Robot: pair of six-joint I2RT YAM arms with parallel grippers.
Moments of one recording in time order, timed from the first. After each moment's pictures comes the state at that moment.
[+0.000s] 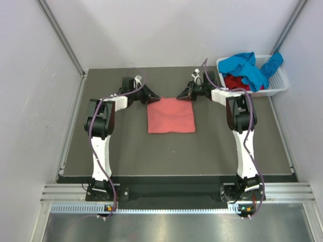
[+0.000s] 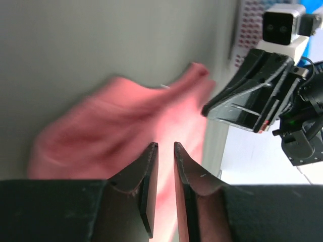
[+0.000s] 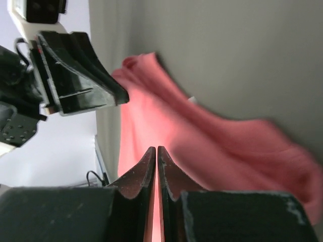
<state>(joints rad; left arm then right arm) -0.17 2.22 1.46 0.17 0.74 -0.93 0.23 2.38 1.72 0.00 -0.92 0.72</state>
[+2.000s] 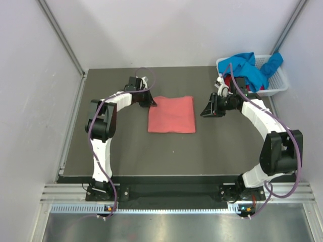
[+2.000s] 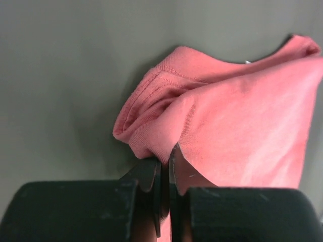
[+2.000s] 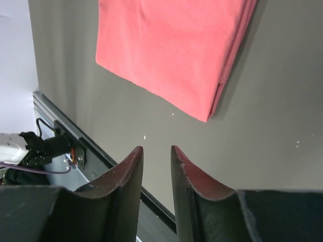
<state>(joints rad) -0.23 2.18 1.52 -0.17 0.43 -0.47 0.14 1.55 1.19 -0.61 -0.68 0.27</state>
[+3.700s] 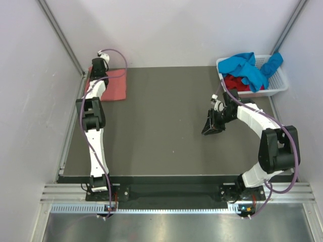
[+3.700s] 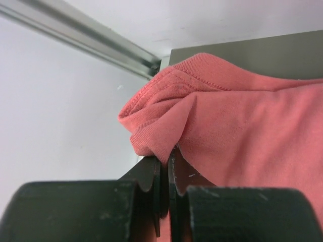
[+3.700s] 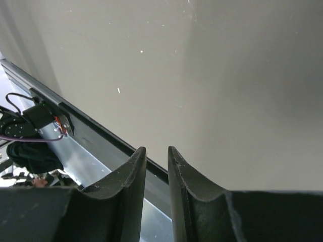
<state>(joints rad) 0.12 2.57 2.19 -0.01 -0.42 0.51 0.18 1.56 1.06 -0.79 -0.62 0.24</state>
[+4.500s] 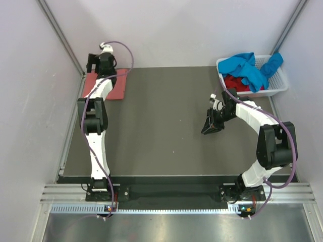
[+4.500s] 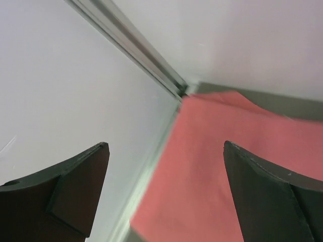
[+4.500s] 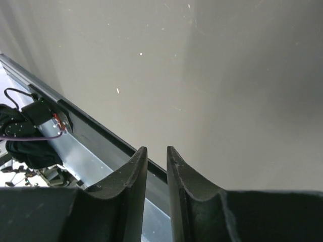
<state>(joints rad) 0.04 2.44 2.08 0.20 -0.64 0.44 0.18 1.62 1.10 -0.81 -0.64 0.21</state>
